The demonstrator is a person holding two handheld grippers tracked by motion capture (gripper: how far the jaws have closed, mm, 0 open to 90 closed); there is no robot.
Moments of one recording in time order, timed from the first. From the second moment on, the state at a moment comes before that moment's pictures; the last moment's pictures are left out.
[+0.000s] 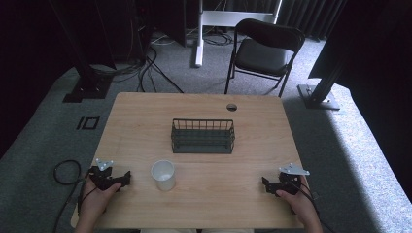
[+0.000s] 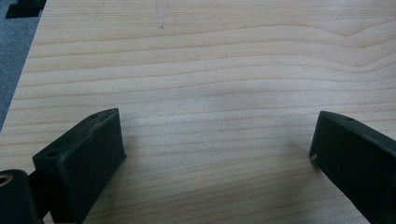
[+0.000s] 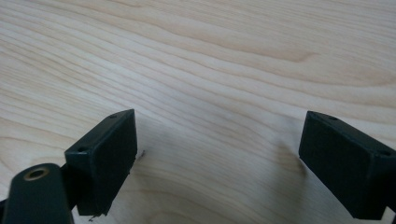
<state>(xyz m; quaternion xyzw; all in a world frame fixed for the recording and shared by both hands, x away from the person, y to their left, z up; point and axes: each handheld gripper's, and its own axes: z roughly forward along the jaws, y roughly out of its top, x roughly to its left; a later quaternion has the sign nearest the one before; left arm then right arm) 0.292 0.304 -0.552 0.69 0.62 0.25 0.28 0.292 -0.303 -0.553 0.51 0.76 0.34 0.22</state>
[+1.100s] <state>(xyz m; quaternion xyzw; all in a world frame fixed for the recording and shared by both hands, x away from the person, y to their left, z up) 0.292 0.304 -0.553 0.69 0.62 0.25 0.28 0.300 -0.224 -0.531 0.40 0.81 0.39 0.18</state>
